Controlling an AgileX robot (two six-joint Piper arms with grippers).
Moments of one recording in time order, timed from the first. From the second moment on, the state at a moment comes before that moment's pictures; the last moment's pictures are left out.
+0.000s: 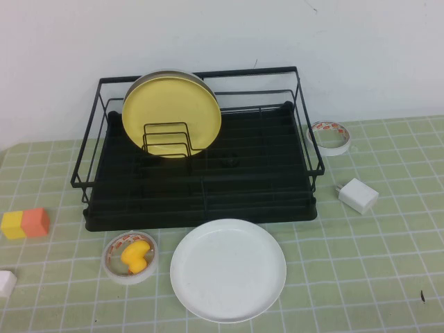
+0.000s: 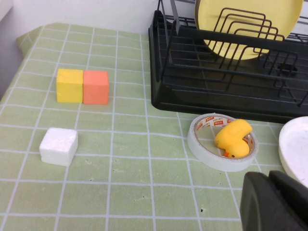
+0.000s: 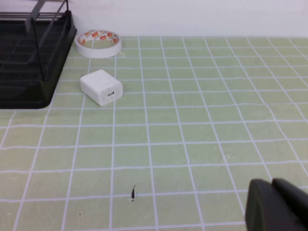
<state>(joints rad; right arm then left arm) -0.06 -0.01 0.02 0.02 0.42 -0.08 -0.07 -0.01 0.02 -0.15 0.36 -0.07</state>
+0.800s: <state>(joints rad) -0.06 -0.01 0.02 0.02 0.42 -0.08 -0.07 -0.01 0.02 -0.17 0.36 -0.07</state>
